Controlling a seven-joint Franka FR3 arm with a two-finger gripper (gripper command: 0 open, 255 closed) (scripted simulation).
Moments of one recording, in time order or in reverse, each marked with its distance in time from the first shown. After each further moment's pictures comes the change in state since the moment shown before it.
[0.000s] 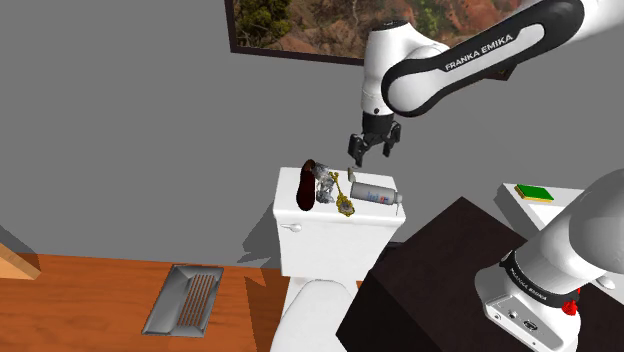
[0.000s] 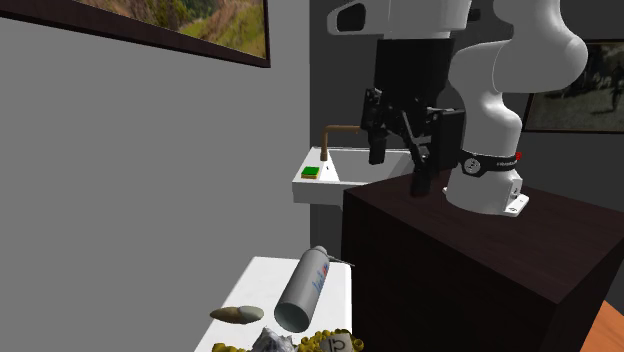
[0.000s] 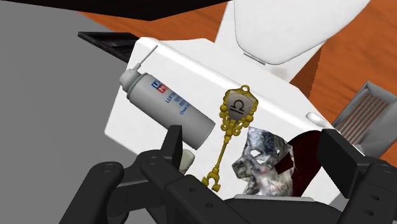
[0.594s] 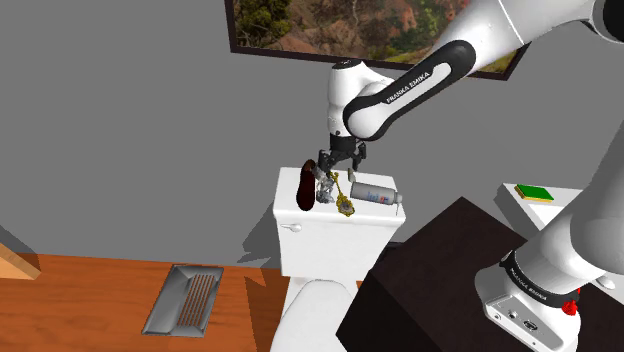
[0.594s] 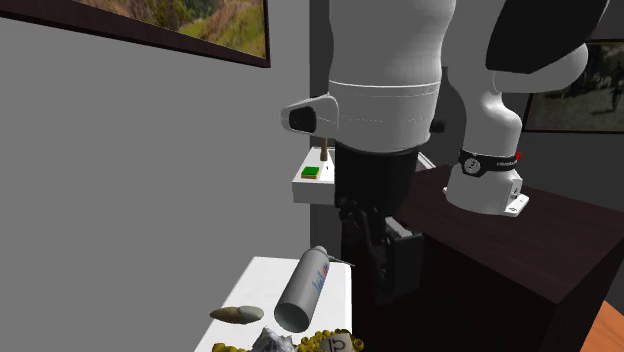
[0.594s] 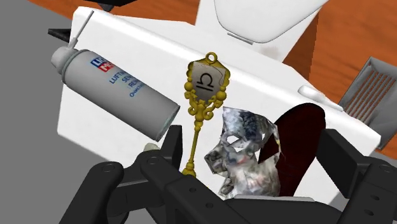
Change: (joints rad) arm 0.030 0.379 -0.012 0.214 -0.125 0.156 0.200
